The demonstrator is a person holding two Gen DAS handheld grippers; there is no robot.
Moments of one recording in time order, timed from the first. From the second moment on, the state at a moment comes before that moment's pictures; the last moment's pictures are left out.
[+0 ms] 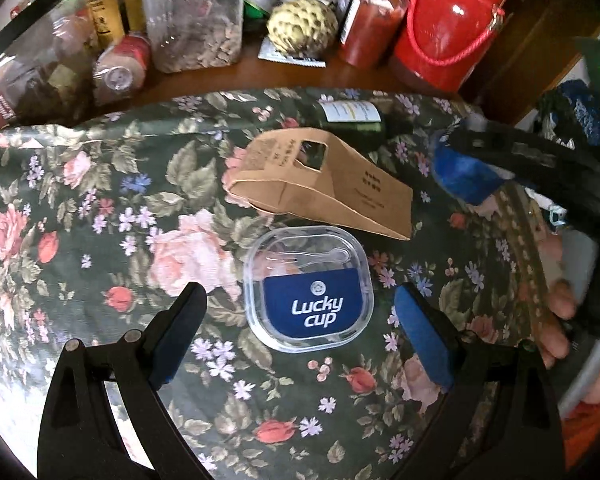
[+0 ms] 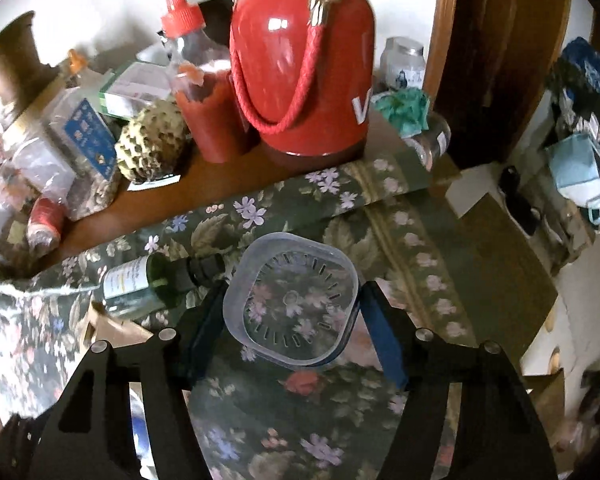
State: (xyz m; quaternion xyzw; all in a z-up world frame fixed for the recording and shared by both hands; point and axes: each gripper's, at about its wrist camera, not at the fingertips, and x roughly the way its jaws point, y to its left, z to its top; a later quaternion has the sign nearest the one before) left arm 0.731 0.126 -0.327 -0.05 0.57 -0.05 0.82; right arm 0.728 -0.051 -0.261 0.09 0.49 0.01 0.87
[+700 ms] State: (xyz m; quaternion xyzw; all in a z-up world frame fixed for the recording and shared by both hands) left arm 0.743 0.100 -0.346 0.01 0.55 0.00 0.83; right arm 0.651 -0.111 -0.218 0.11 0.47 0.03 0.87
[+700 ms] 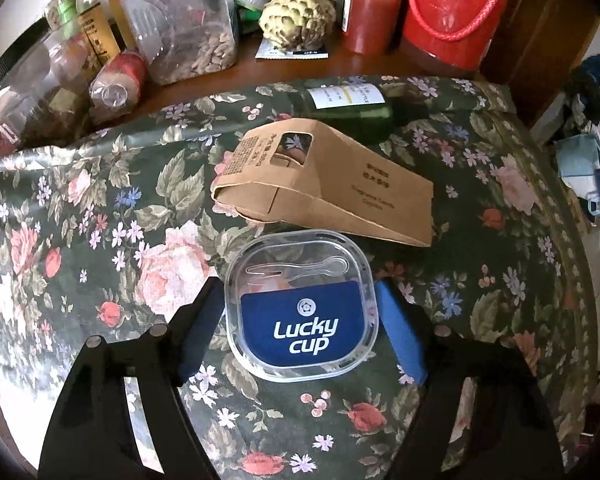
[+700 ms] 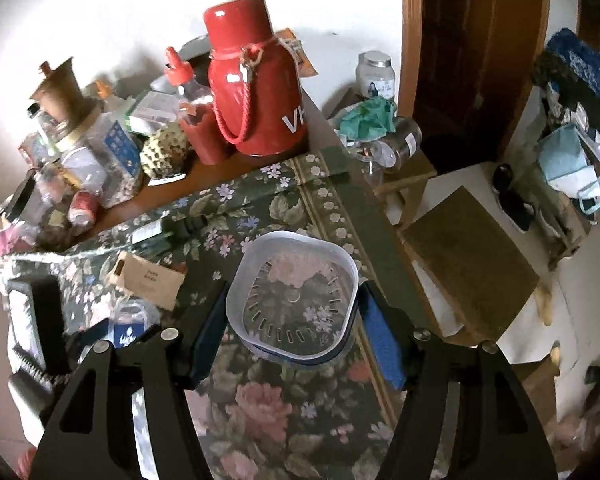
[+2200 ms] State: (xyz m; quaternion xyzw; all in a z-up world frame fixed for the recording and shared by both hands) left arm 0.365 0.113 -0.042 -0.06 0.22 0.02 0.97; right arm 0.386 -0.091 -0.046 0.08 0.27 0.23 0.93
